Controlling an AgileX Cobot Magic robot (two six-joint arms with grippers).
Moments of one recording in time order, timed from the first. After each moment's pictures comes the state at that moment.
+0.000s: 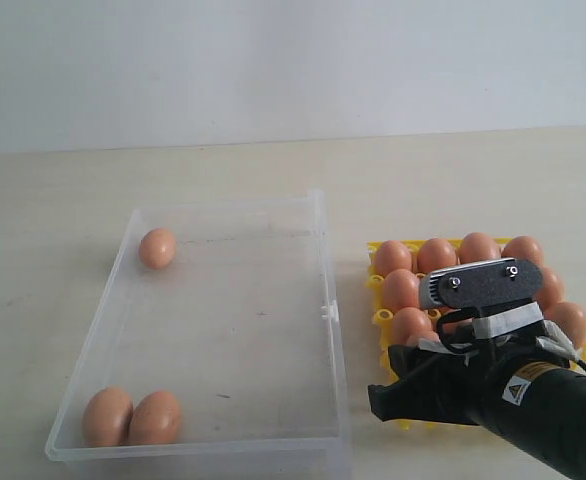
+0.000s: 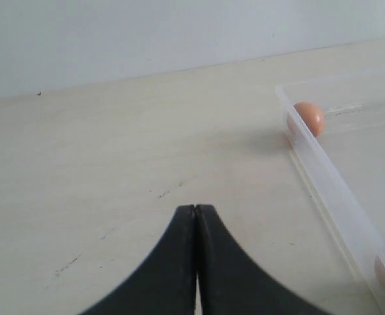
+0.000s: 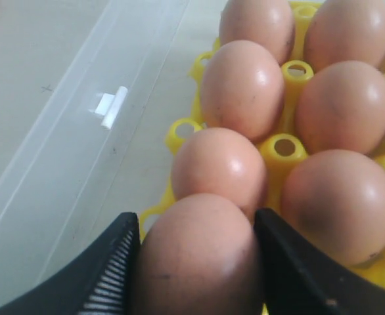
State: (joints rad) left arm -0.09 0.03 0.00 0.11 0.33 -0.03; right arm 0.79 1.59 -0.30 0.63 -0.55 -0.16
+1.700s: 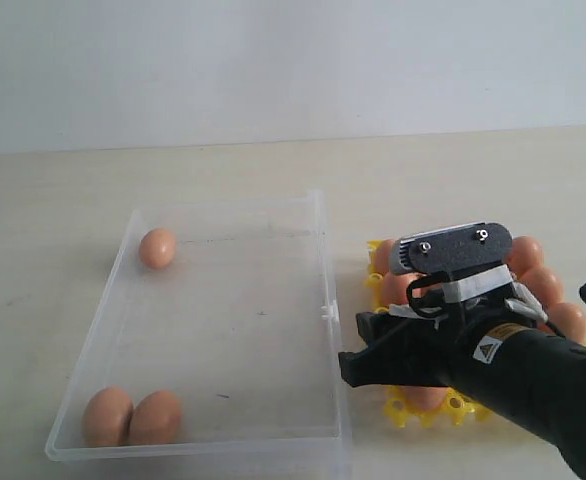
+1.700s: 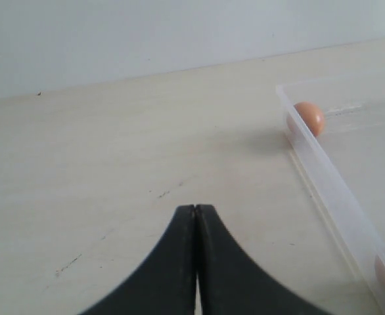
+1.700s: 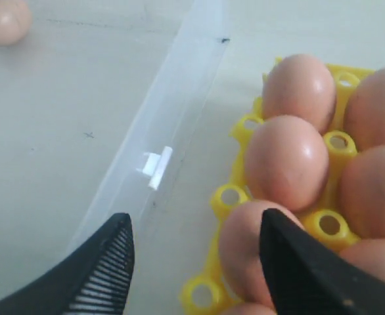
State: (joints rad) left arm -0.09 0.03 0.00 0.11 0.33 -0.03; right arm 0.79 1.58 -0.40 0.63 -0.51 -0.23
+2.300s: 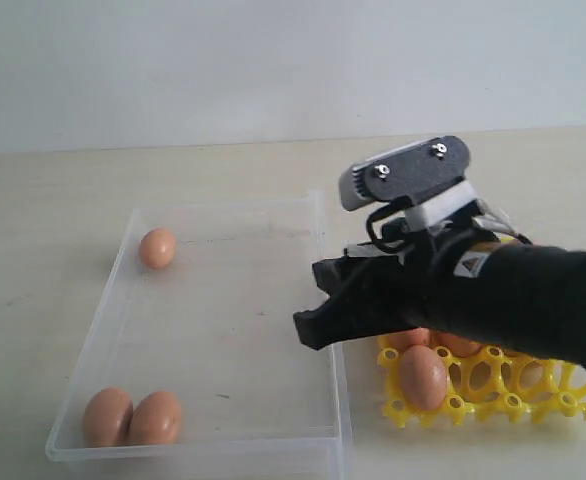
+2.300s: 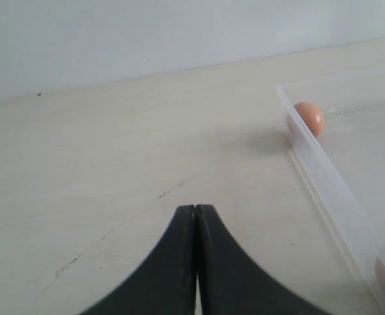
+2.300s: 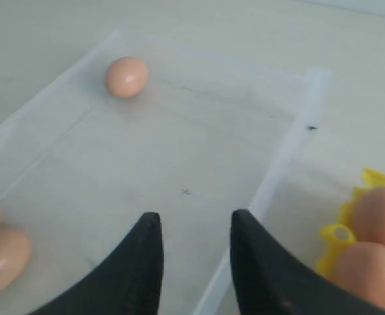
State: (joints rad) left arm -0.09 0.03 0.00 0.11 0.33 -0.03; right arm 0.79 1.41 -0.58 0.63 -0.18 -0.46
